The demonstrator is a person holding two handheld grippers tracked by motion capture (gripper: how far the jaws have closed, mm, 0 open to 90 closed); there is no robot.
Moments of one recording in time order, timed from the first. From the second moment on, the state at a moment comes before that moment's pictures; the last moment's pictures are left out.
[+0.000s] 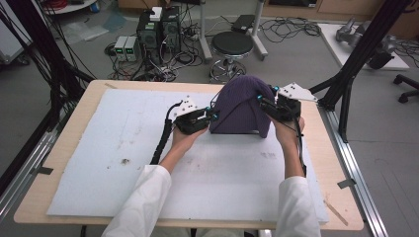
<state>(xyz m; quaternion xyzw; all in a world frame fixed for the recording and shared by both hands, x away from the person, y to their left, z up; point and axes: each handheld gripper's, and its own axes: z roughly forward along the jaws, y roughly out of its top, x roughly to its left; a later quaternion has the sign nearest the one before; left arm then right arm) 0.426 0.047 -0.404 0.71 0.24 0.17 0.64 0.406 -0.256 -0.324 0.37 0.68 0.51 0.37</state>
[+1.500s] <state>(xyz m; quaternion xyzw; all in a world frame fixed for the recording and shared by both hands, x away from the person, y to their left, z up) 0.397 0.160 -0.347 0.61 0.32 0.26 0.67 0.355 -0.251 -0.310 0.44 0.56 0.59 0.38</state>
